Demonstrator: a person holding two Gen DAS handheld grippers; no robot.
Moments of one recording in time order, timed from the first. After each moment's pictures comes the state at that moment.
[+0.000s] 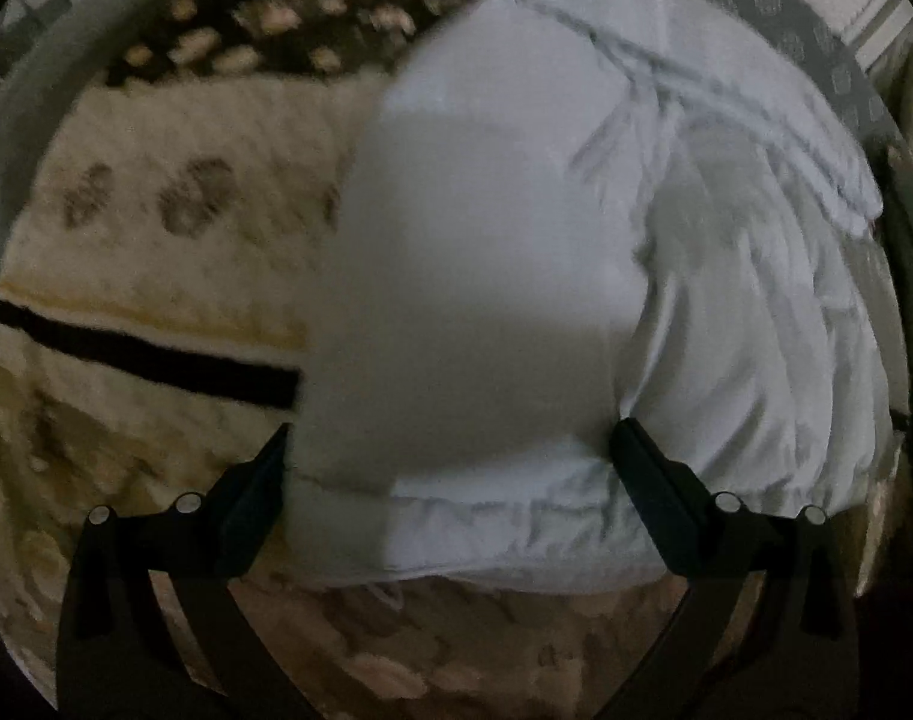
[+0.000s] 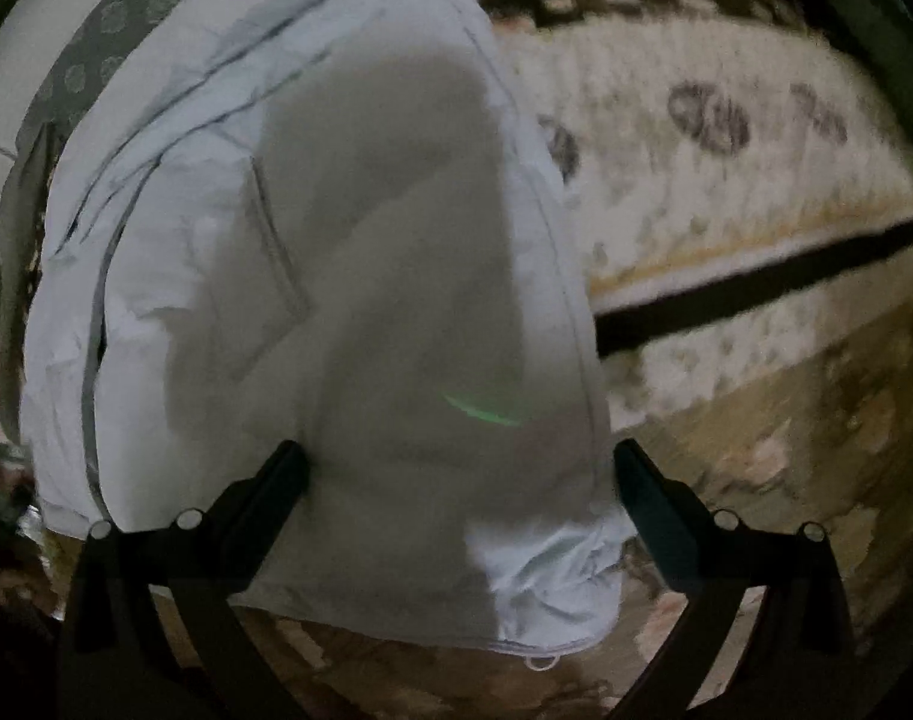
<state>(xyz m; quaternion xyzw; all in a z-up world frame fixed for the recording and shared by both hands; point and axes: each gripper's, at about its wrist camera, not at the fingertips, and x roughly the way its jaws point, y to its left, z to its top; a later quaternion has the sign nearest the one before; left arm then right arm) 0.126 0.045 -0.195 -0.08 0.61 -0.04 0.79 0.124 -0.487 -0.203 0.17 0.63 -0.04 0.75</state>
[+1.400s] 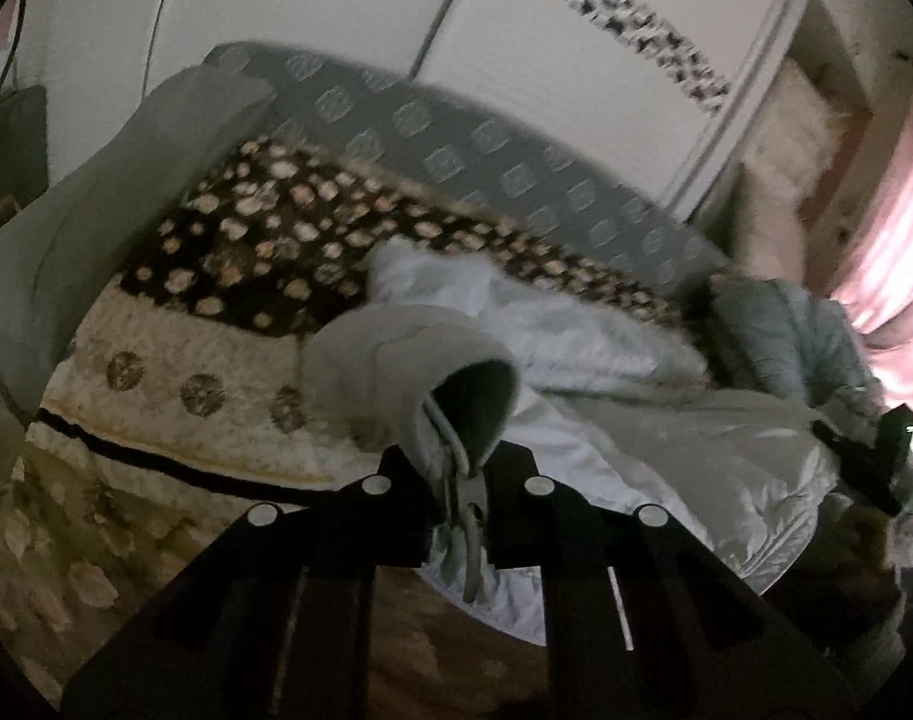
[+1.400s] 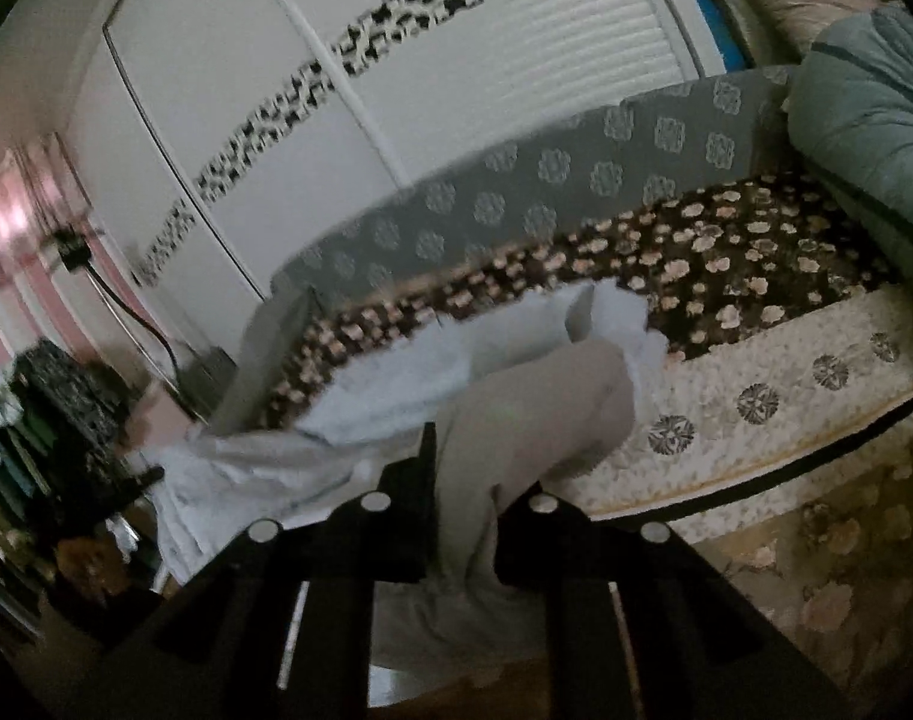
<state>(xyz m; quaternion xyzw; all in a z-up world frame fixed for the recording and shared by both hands) 0.008 0.056 0.000 -0.16 0.35 -0.16 0.91 0.010 -0.479 0.000 0.22 0.31 0.15 0.91</state>
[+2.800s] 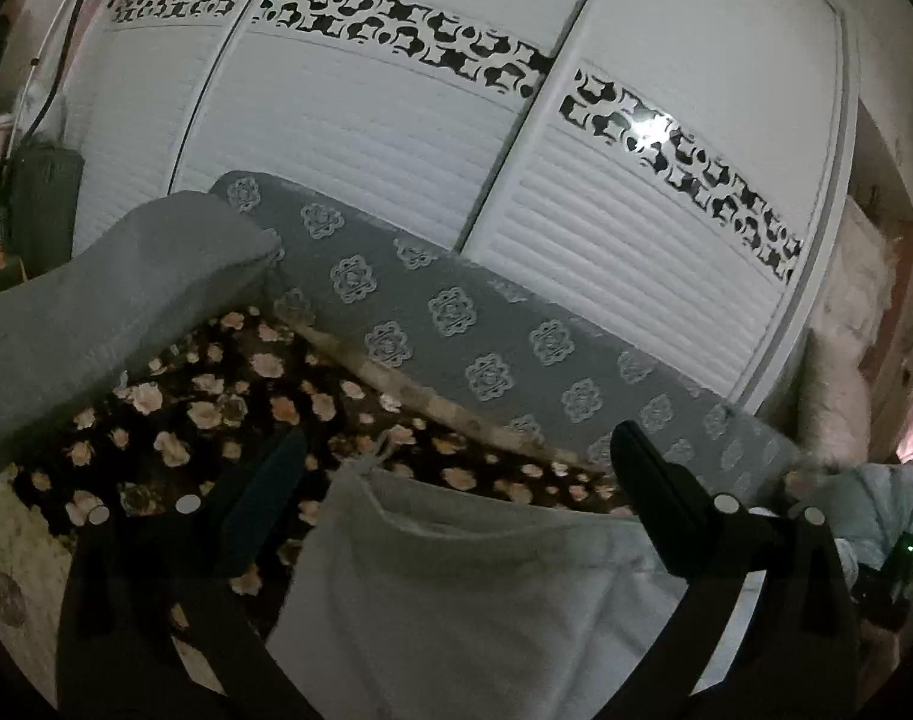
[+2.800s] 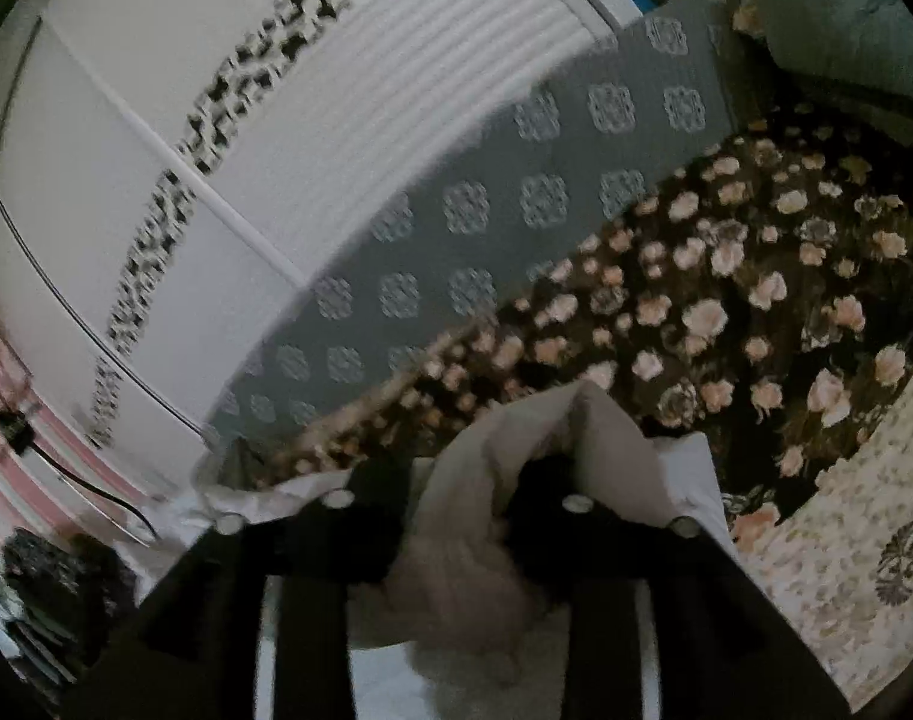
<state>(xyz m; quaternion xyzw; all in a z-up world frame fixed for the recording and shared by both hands) 0.255 0.024 0.012 -0.20 0.16 -0.05 0.97 0.270 -0.488 -0.074 0.37 0.27 0.08 0.89</state>
